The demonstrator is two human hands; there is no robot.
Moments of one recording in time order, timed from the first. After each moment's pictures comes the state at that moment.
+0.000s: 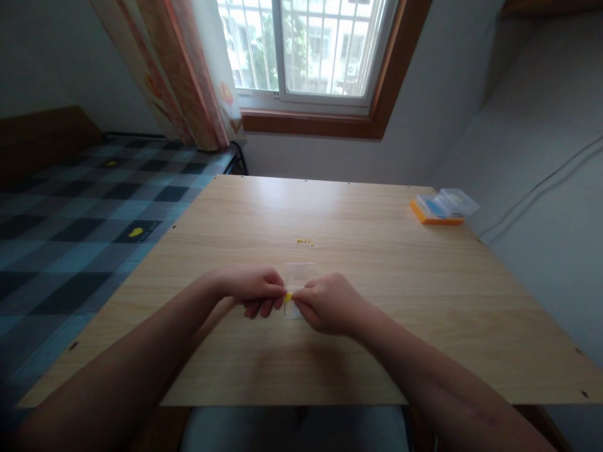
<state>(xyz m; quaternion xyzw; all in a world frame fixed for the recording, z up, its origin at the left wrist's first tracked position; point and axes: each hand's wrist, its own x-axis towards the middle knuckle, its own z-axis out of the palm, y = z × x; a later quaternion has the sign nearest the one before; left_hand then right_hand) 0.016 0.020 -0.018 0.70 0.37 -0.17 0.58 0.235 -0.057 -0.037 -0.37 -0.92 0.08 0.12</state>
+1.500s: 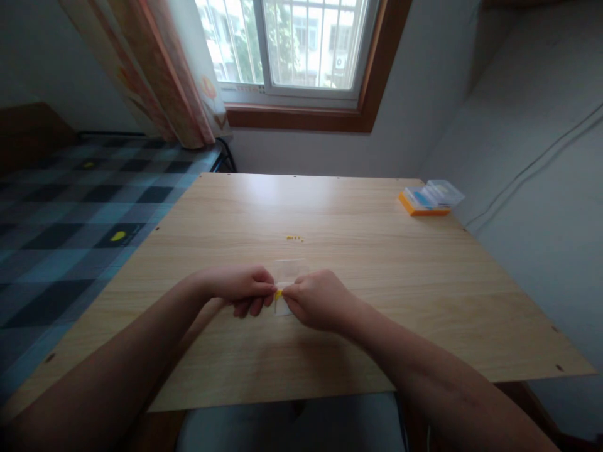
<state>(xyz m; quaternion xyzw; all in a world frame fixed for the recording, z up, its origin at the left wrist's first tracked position) 0.017 0.021 -0.016 0.70 0.39 -0.19 0.57 0.229 -0.059 -0.034 -0.41 -0.90 0.08 0.10</state>
